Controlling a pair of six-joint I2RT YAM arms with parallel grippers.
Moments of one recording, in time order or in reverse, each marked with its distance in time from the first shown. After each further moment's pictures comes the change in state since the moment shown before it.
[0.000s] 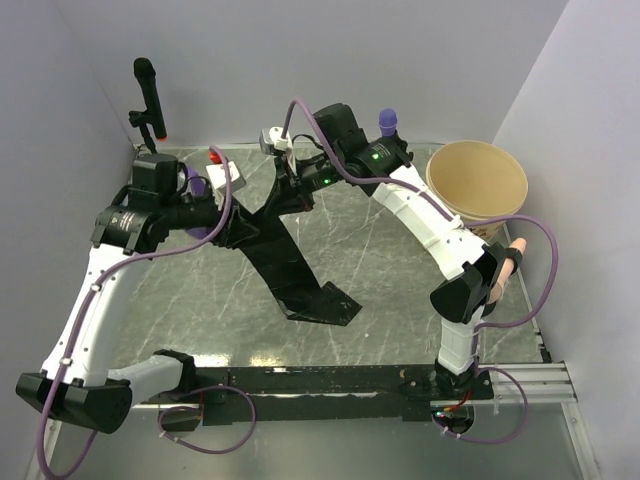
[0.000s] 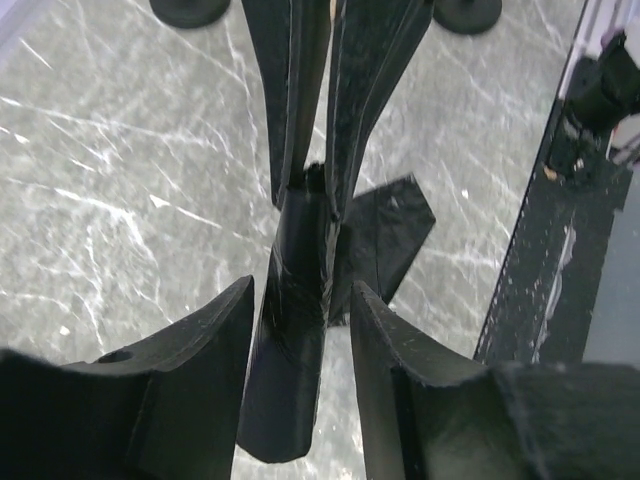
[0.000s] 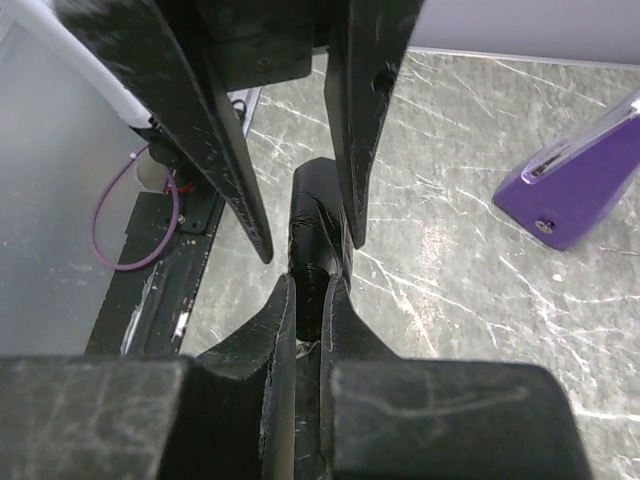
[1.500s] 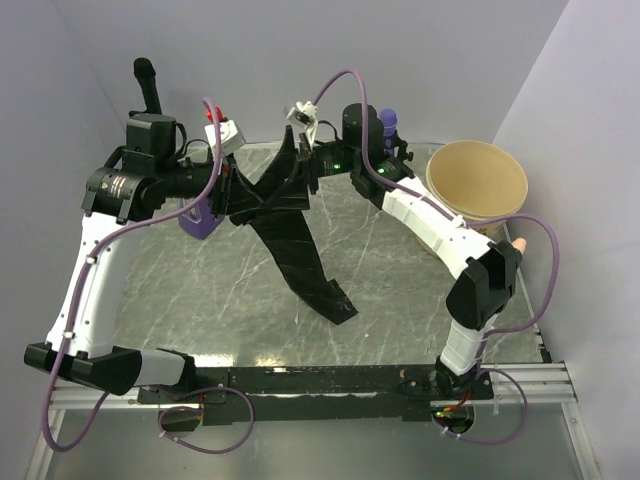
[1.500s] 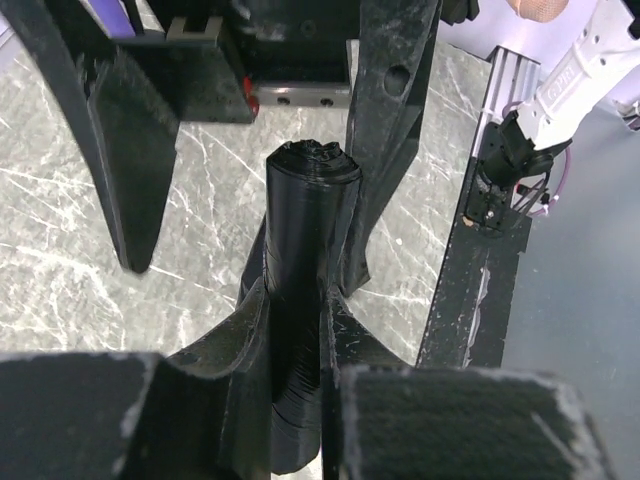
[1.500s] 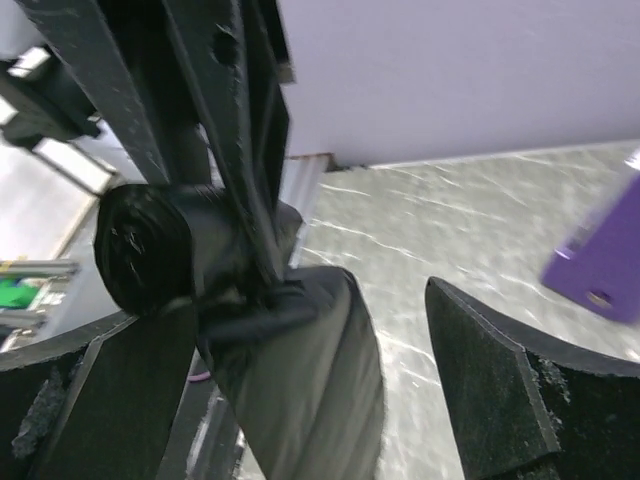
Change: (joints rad) left arm -0.027 0.201 0.399 -0.183 0.097 -0.104; right arm -0.095 -0.110 -0.390 0.848 -0.165 0.710
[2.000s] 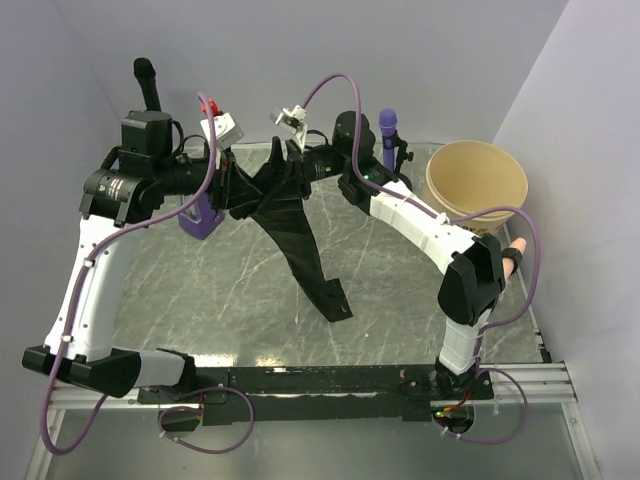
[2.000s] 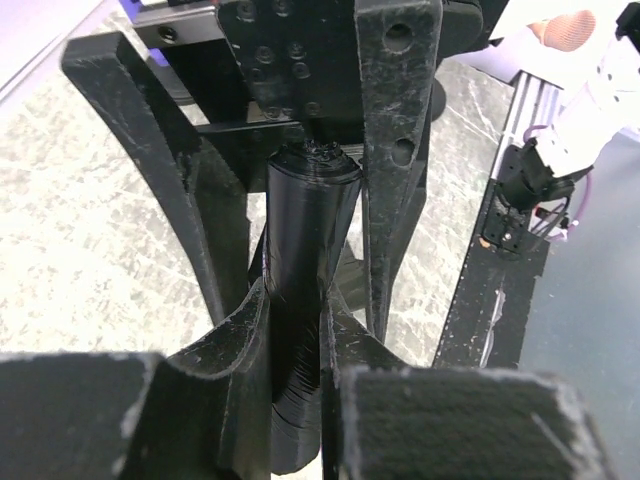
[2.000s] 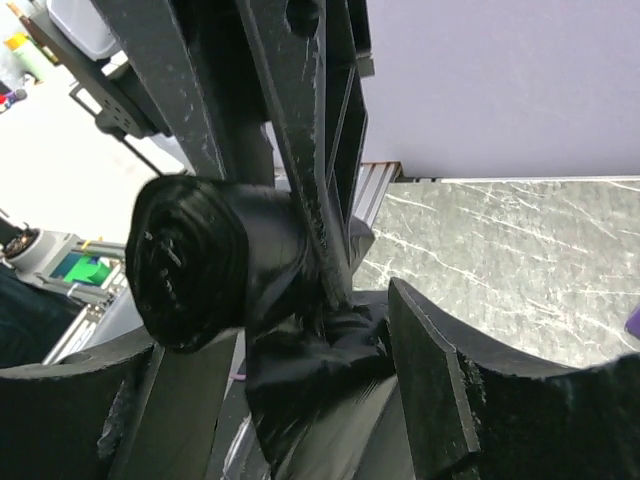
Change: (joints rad) left arm -0.004 -0.010 0.000 0.066 -0.047 -0.069; right arm 0.038 0.064 -0.029 0.322 -0.129 0.275
